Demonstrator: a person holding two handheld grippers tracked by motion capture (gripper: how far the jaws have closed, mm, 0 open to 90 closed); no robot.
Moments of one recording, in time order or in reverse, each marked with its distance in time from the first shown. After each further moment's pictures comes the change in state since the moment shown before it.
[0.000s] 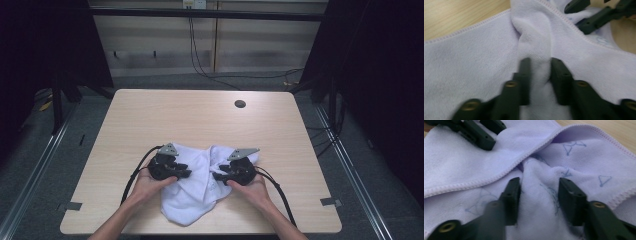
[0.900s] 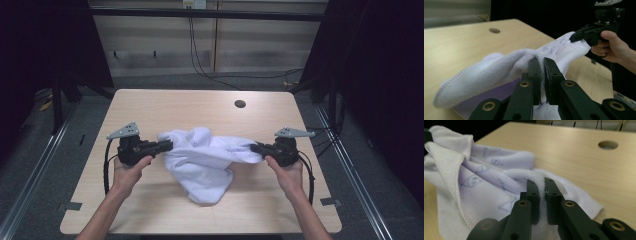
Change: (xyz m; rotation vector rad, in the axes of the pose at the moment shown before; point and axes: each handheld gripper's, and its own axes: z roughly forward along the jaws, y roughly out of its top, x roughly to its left) left arm 0.009 0.021 -0.099 -0.468 -0.032 -0.096; right arm -0.050 0.019 -0.113 -0.257 -0.161 0.177
